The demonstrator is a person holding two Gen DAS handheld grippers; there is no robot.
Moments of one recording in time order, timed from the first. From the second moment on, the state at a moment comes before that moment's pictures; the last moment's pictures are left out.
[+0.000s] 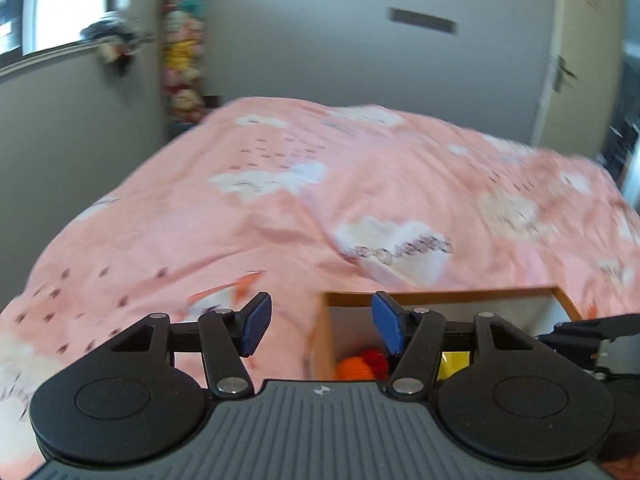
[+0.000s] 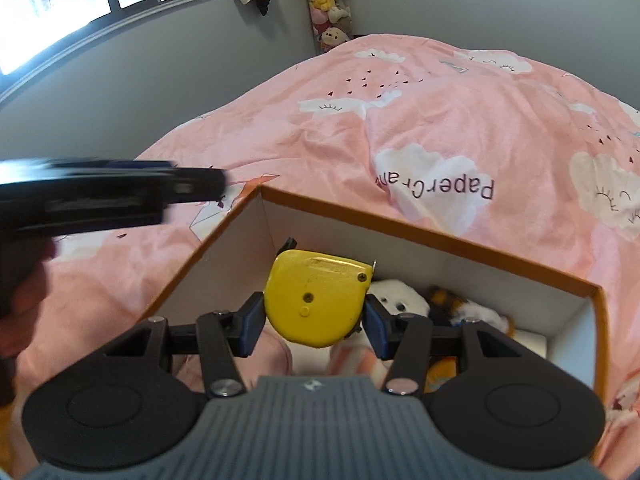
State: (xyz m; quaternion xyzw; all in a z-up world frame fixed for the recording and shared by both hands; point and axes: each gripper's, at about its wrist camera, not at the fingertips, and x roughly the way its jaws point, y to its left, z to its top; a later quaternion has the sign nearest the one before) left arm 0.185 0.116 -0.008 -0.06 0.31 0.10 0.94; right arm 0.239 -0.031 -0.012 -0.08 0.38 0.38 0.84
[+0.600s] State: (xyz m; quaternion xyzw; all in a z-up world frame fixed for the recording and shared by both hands) left arm 0.156 0.152 -0.043 -0.14 0.33 0.15 0.92; right arm 0.255 0.027 -0.062 -0.12 0.48 0.39 0.78
